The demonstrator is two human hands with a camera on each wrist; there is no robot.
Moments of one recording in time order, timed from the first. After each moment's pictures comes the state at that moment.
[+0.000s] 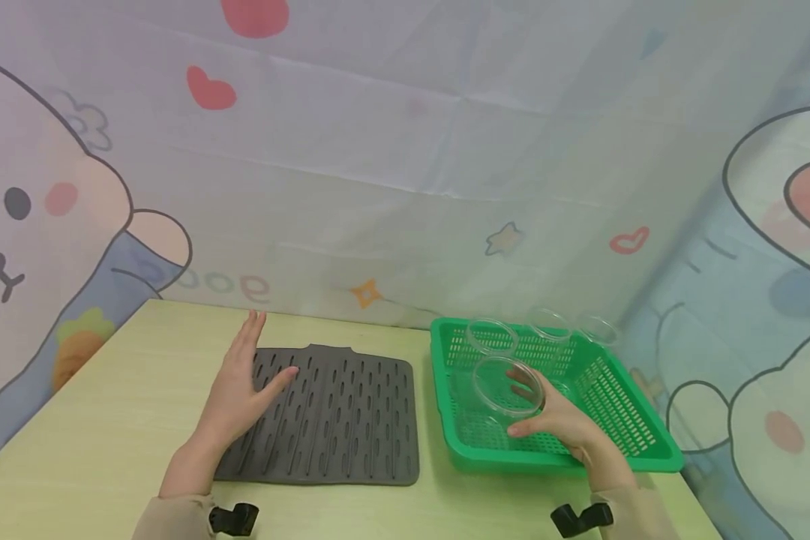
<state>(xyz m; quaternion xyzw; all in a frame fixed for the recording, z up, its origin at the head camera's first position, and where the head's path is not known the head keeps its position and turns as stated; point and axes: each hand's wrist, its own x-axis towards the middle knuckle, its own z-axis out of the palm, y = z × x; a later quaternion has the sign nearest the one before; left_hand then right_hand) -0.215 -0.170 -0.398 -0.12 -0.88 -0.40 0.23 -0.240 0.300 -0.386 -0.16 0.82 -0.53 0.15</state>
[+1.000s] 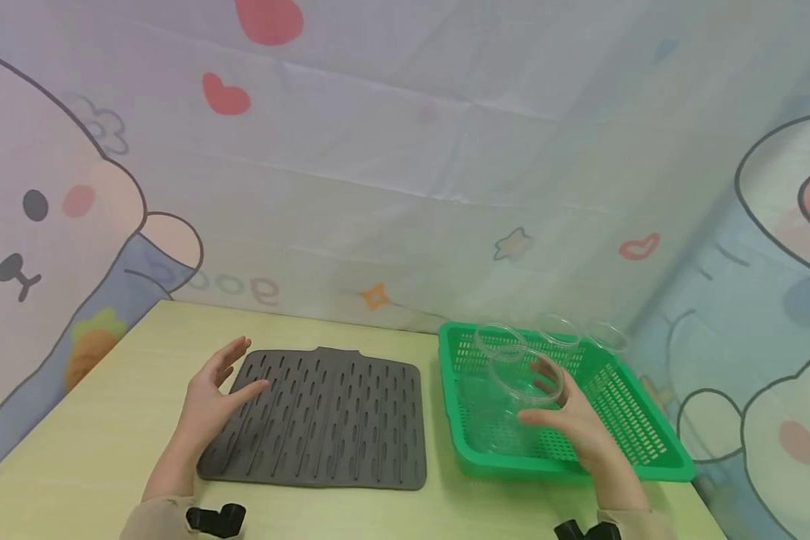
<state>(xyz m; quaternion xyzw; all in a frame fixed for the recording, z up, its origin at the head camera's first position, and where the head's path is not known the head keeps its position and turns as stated) -0.222 -0.217 -0.432 -0.07 -0.82 -0.53 0.20 -0.223 0.283 -0.371 -0.10 0.83 -0.55 0.04</state>
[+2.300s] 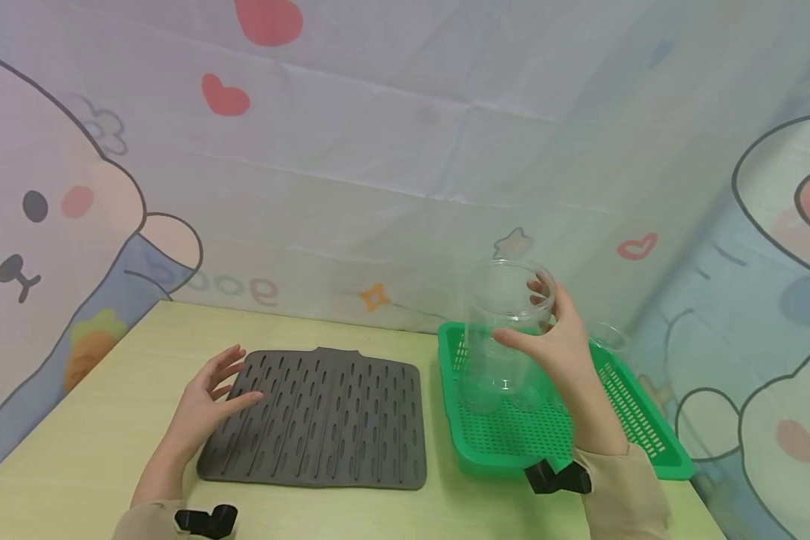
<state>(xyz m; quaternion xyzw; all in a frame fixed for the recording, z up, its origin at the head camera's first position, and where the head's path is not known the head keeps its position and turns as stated) -0.218 -0.234 -0.442 -0.07 -0.82 -0.55 0.12 -0.224 0.208 -0.264 -0.10 0.84 -0.50 -0.15</state>
